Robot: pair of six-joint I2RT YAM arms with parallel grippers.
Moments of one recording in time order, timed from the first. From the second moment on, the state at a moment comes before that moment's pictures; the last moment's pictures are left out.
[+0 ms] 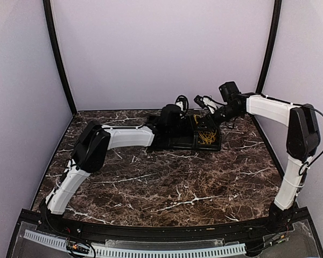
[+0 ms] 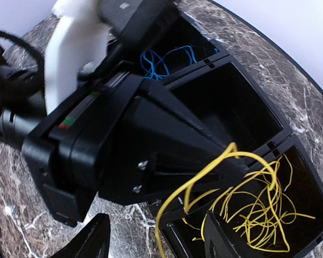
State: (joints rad) left arm -0.85 2.52 2.05 0.26 -0.03 -0.62; right arm 0.36 1.85 1.51 -0.60 -0.58 -0.44
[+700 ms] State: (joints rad) left arm -0.86 2.50 1.96 0.30 -0.02 -0.61; right arm 0.35 1.90 1.54 -0.54 -0.52 -0.35
